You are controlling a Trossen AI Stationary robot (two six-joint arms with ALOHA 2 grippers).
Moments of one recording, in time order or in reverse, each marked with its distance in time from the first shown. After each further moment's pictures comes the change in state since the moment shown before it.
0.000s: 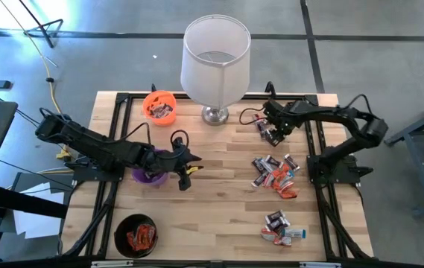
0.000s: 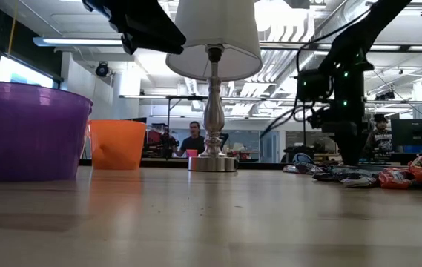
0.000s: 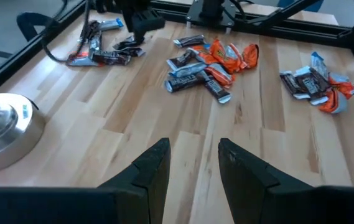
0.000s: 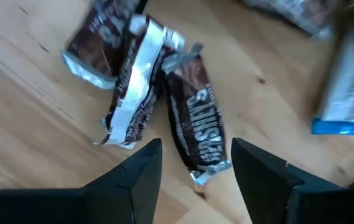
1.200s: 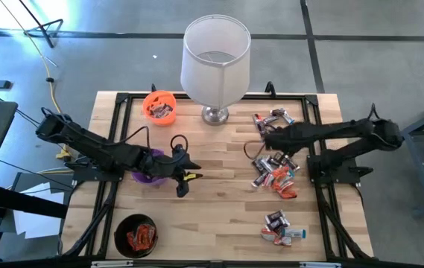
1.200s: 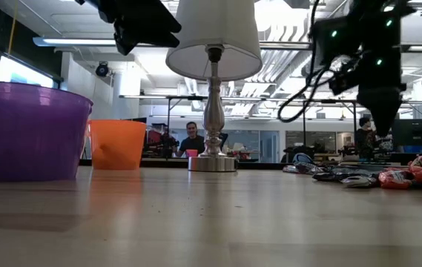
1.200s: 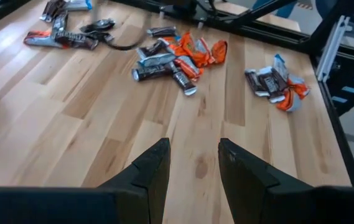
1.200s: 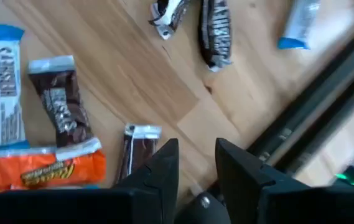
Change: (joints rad) left arm -0.052 0.001 0.000 0.002 0.059 -0.129; right arm 0.488 -0.206 0.043 -0.409 0.203 0.414
